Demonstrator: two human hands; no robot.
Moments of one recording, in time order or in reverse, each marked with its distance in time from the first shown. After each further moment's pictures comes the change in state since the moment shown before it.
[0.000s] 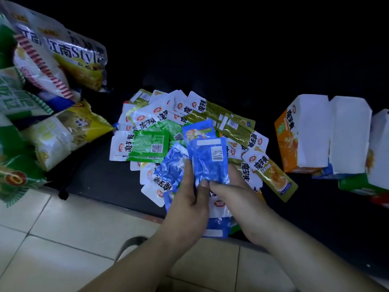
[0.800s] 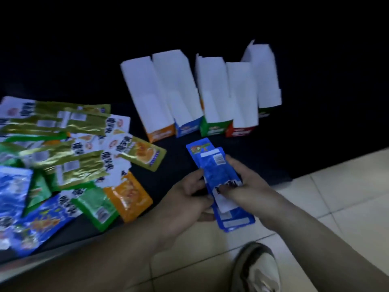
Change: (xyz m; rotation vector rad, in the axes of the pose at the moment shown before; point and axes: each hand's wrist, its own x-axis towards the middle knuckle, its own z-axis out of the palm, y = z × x) left_hand -0.026 0.007 0.233 0.091 -0.670 -0.261; right_hand -0.156 0.117 -0.231 0.018 0.414 0.139
